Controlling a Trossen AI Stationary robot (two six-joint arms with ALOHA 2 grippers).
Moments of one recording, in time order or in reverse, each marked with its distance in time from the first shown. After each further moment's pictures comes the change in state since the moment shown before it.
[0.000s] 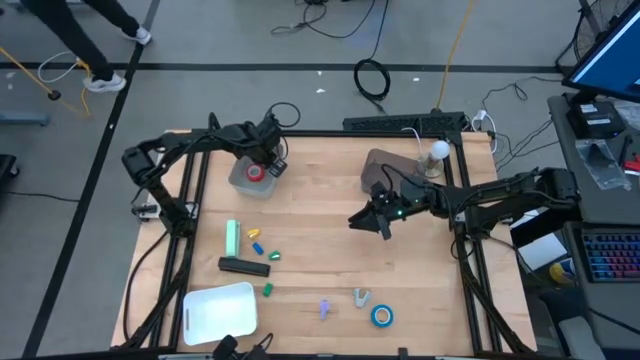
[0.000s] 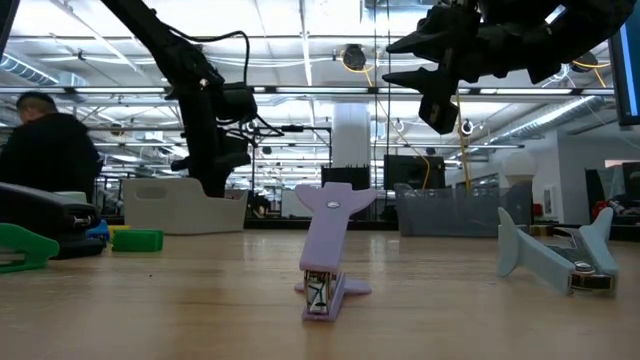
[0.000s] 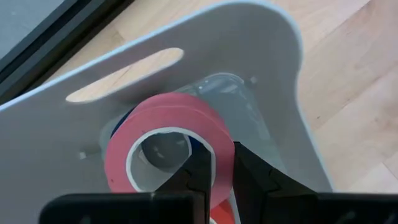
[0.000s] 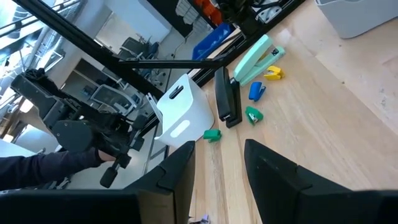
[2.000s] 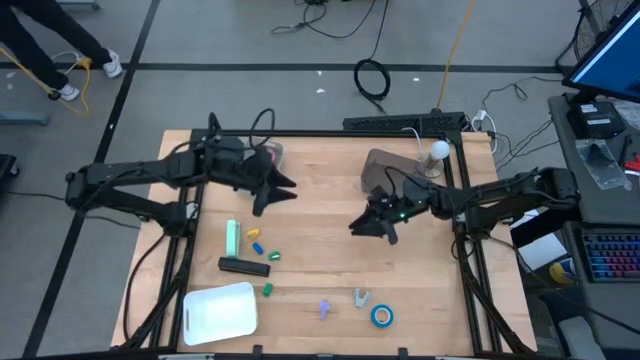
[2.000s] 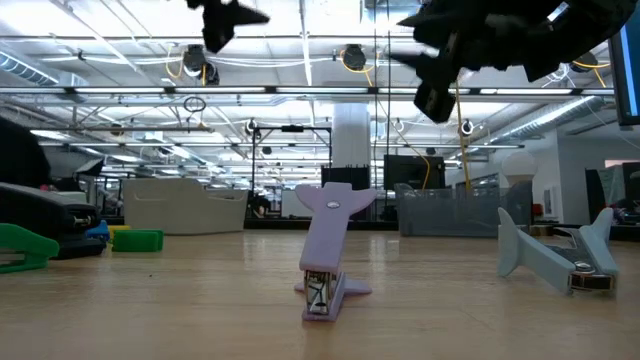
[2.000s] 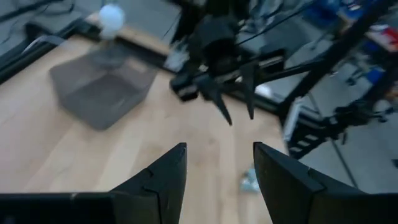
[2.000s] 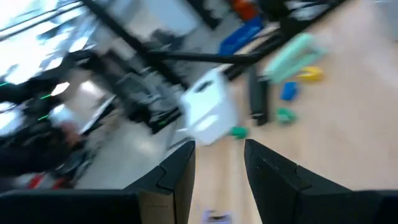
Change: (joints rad) left arm -0.518 -0.570 -0.002 0.295 0.361 -0.168; right arm 0.028 0.000 0.000 0.087 -0.106 -0.025
